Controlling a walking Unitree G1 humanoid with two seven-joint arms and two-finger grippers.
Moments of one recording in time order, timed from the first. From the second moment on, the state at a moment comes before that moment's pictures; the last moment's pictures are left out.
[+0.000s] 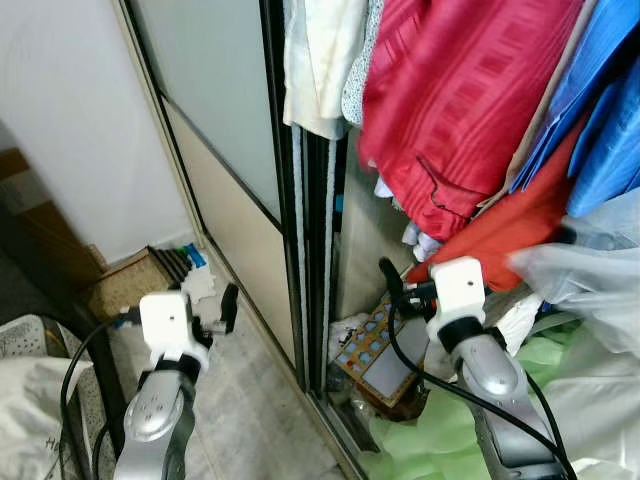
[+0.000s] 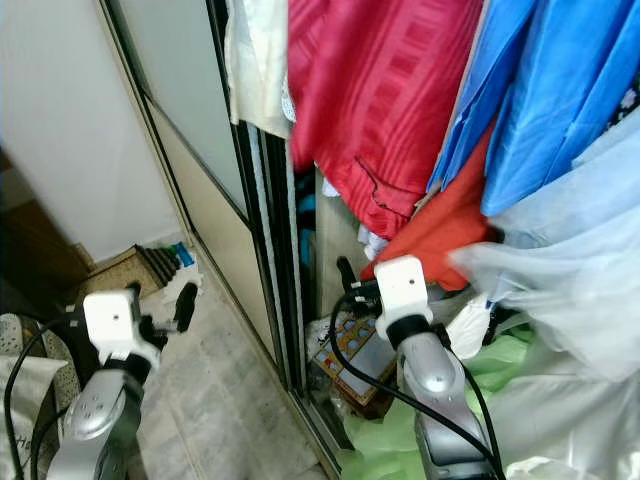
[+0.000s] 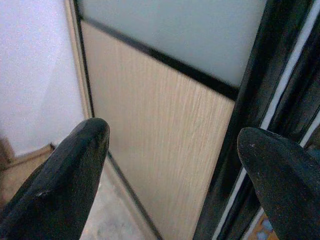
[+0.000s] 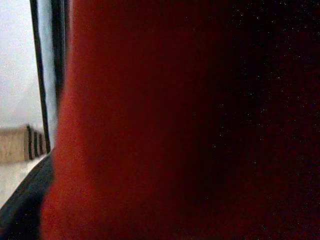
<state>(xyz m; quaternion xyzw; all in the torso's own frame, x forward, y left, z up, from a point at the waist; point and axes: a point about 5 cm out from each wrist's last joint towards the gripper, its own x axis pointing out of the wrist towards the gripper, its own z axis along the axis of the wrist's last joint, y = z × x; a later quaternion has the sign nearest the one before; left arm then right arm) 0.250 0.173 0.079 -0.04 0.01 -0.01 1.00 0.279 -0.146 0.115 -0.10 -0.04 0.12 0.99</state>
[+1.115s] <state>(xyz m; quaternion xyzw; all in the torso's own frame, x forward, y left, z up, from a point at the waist) 0.248 0.179 0.078 -0.04 0.01 0.04 1.00 0.298 -0.116 0.120 -0.09 -0.05 0.18 0.98</state>
